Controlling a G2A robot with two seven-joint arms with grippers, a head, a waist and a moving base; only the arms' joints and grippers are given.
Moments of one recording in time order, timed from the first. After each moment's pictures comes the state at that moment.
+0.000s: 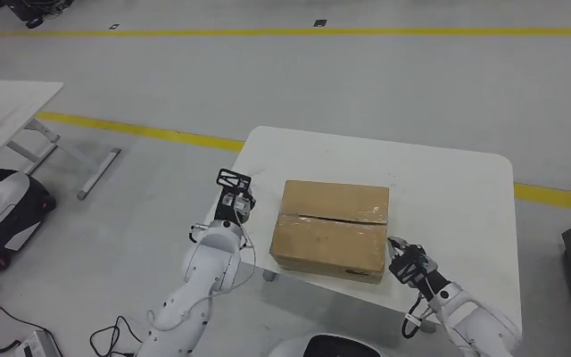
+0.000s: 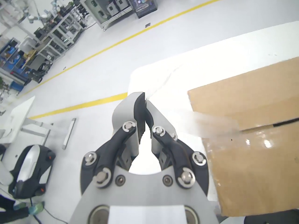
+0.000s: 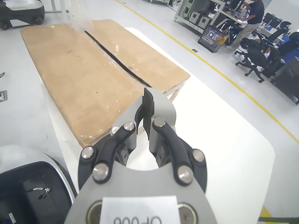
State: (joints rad) left arm 1.53 -1.25 -1.57 -1.96 1.60 0.18 -0.45; right arm -1.29 -1.17 1.12 -1.59 -1.65 -0.40 -0.09
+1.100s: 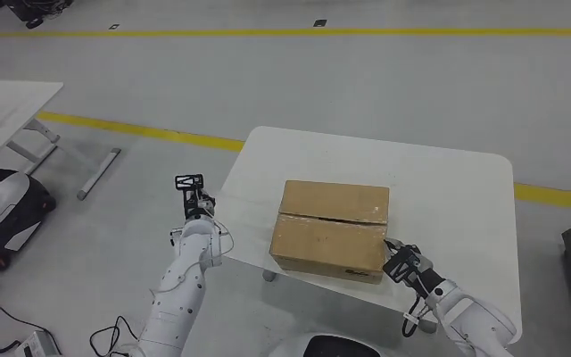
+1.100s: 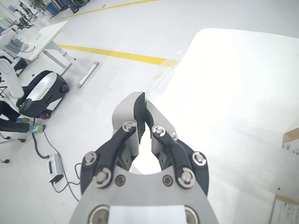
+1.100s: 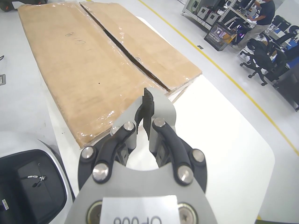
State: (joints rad) left arm 1.35 -1.27 -1.68 -1.47 1.48 0.38 -0.36; right arm -1.26 -1.17 1.10 -1.55 -1.68 -0.41 -0.07
